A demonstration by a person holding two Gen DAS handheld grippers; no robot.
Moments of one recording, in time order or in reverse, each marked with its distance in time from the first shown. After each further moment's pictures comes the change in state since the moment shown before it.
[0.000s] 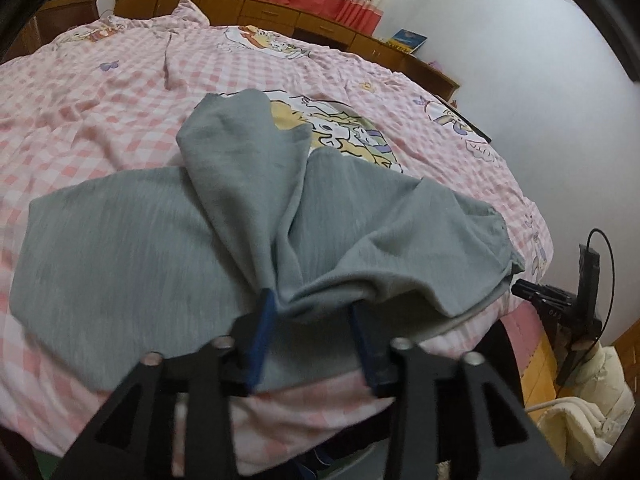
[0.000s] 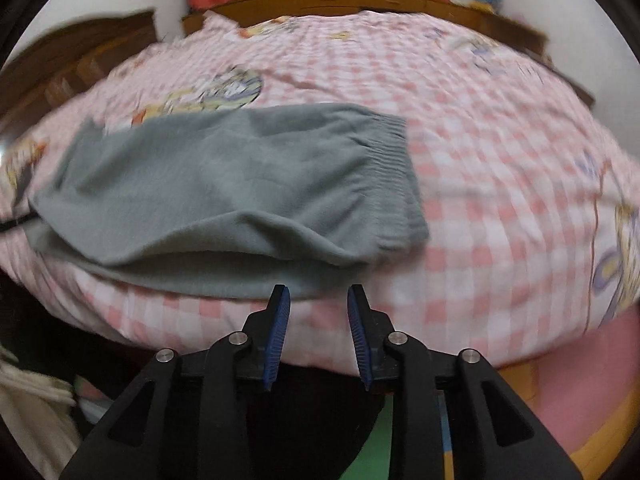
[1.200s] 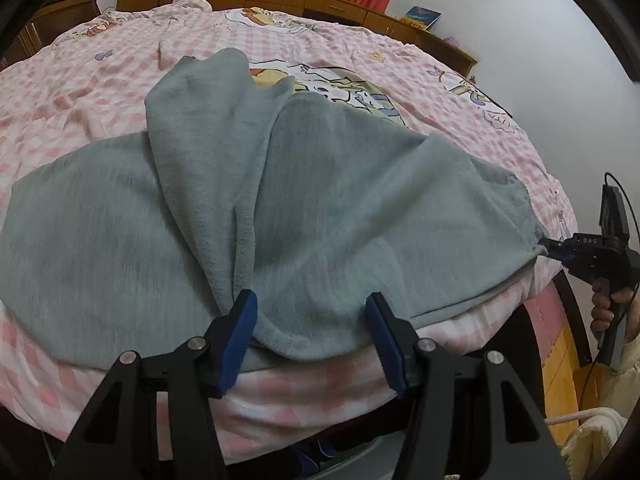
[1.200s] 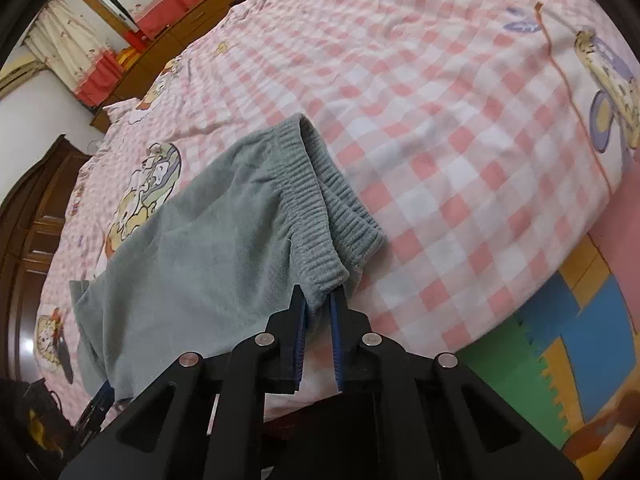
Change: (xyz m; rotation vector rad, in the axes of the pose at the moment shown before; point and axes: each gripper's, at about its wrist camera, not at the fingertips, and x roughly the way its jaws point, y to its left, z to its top) left arm 0.036 -0.033 -0.015 0.034 0.071 0.099; right arm 0.009 -0.046 0.028 0.555 0.075 0.054
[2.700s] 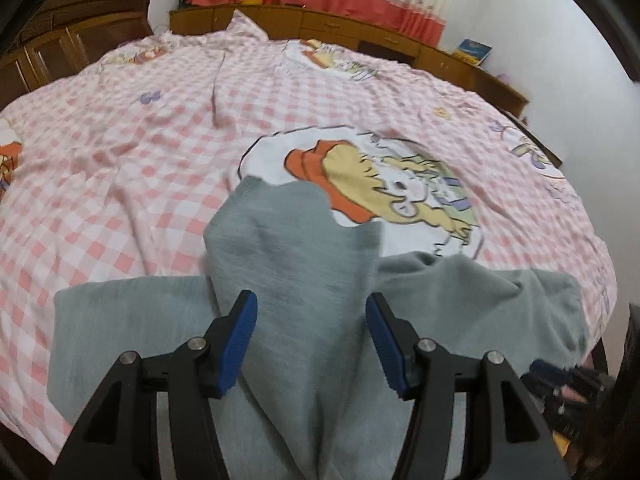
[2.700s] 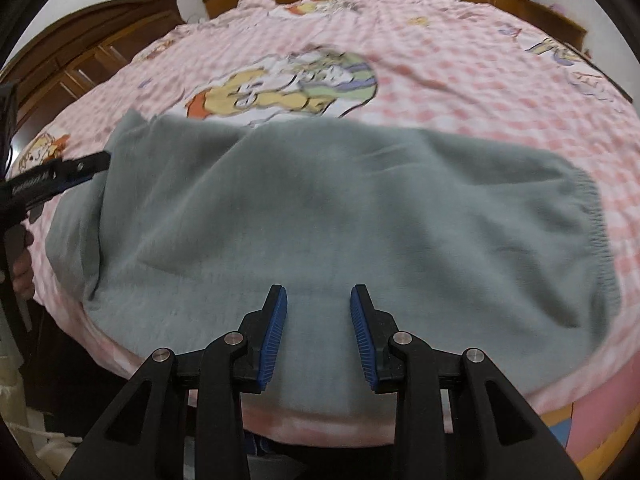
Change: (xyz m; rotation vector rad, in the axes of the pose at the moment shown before) left arm 0.010 0.037 0.098 -0.104 -0.097 0.180; right arm 0.062 0.162 -0.076 -0.610 0.046 -0.003
